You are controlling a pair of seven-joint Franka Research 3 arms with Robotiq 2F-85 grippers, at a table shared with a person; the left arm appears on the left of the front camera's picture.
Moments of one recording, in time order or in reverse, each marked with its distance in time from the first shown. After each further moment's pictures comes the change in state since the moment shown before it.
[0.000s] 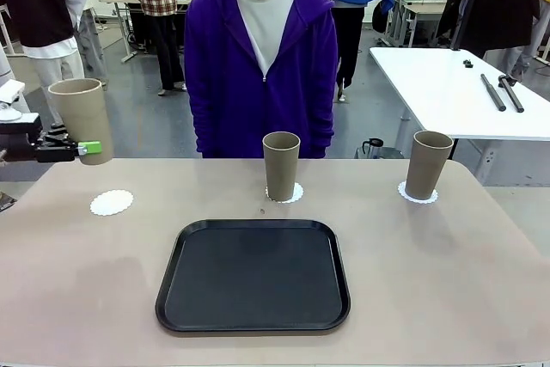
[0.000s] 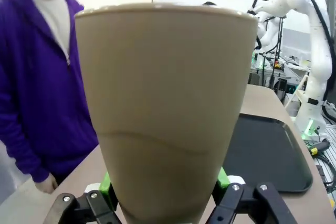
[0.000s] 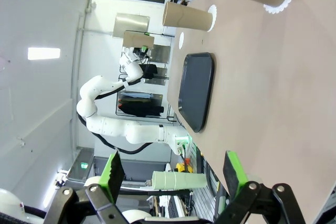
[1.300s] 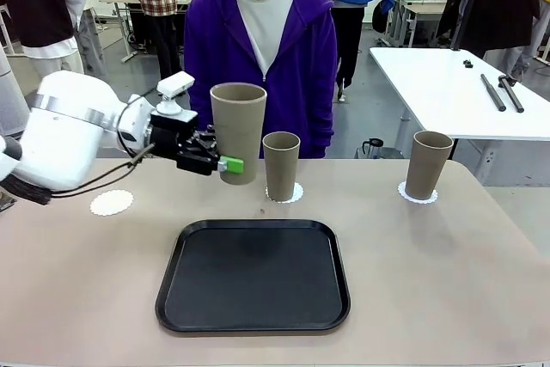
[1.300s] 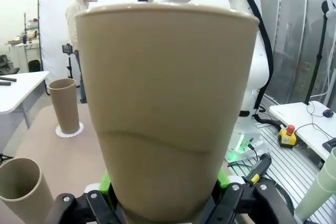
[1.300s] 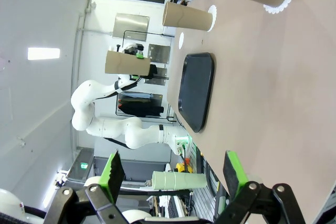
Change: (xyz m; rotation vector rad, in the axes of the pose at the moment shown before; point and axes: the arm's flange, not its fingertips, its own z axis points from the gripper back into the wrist) left arm 0.079 -0.151 -0.275 -0.522 0.058 -0.054; right arm 0.000 0.000 0.000 -0.001 0.000 0.000
